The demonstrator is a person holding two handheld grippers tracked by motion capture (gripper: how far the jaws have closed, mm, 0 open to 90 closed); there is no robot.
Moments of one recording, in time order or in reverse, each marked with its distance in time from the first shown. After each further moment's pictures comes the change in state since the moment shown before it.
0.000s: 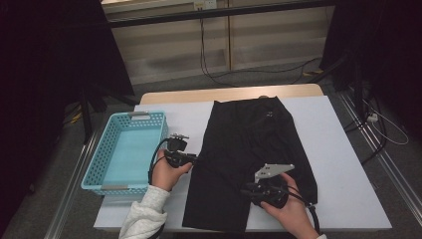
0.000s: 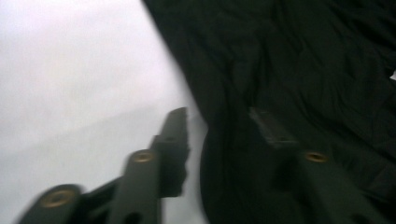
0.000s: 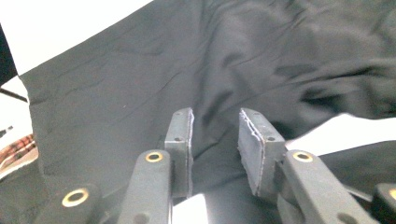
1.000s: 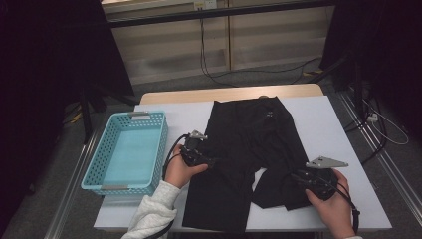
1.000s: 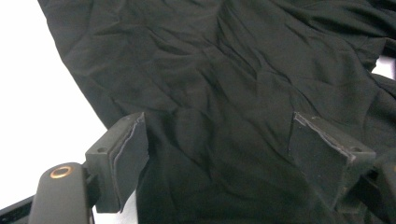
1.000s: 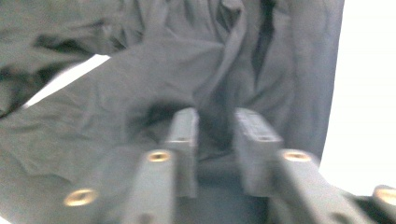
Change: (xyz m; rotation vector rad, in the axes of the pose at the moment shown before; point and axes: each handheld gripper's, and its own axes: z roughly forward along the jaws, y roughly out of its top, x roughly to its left) left arm -0.027 0.016 0.031 -0.008 -0.038 0.205; right arm -0.077 -0.045 -0.067 -0.011 -0.394 0.155
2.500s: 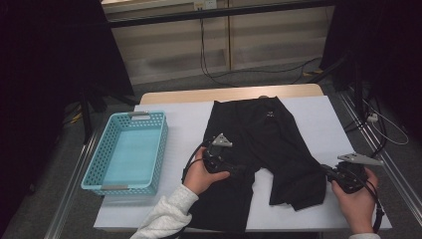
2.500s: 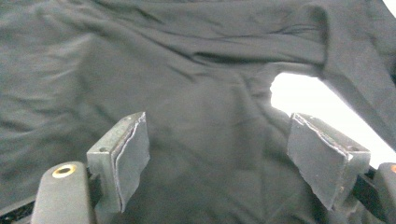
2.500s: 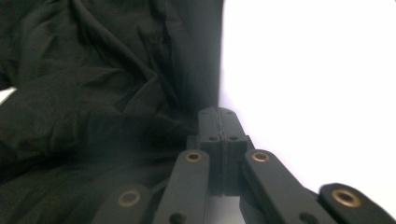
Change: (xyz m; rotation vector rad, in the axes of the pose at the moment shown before) left arm -0.060 0.017 0.031 -0.058 -0.173 0.140; right arm -0.060 -0.014 -0.018 -0.067 -0.136 0.177
